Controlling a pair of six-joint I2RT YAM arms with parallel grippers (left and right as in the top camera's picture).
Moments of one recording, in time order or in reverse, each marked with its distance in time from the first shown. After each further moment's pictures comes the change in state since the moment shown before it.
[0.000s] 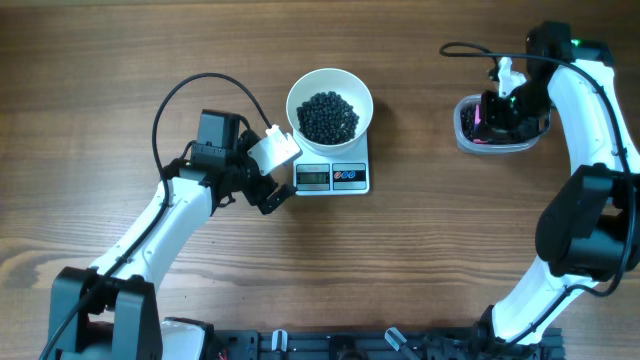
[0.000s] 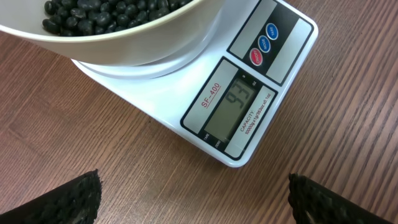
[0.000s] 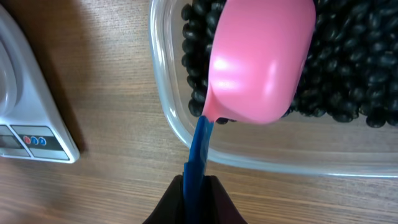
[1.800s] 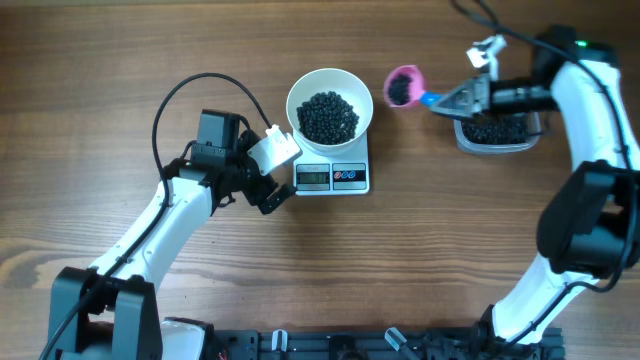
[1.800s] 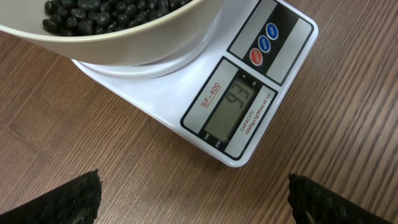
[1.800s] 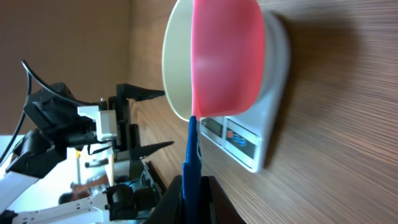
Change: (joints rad) left arm 0.000 0.000 0.000 0.000 0.000 0.000; right arm 0.004 0.015 0.003 0.009 -0.788 -0.214
